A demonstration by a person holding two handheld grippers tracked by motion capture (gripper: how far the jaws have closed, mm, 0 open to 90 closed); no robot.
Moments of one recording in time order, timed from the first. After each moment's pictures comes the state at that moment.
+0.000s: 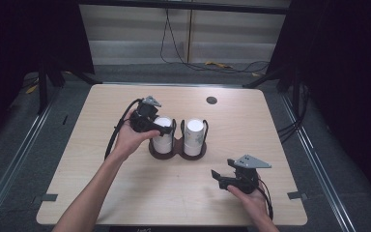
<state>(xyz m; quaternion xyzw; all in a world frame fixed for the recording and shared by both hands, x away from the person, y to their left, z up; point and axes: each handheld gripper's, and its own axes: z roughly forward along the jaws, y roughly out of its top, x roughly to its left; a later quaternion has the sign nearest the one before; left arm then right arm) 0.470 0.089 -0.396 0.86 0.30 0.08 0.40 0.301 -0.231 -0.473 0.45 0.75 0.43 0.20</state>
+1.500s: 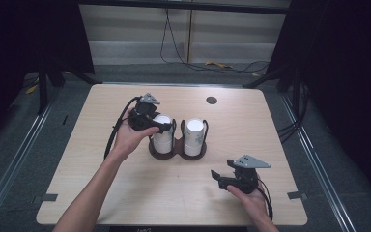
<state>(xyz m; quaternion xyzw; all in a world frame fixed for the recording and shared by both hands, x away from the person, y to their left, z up) 0.466 0.091 -0.385 0.85 0.30 0.10 0.41 0.302 -0.230 -0.474 0.45 0.76 0.43 0.20</state>
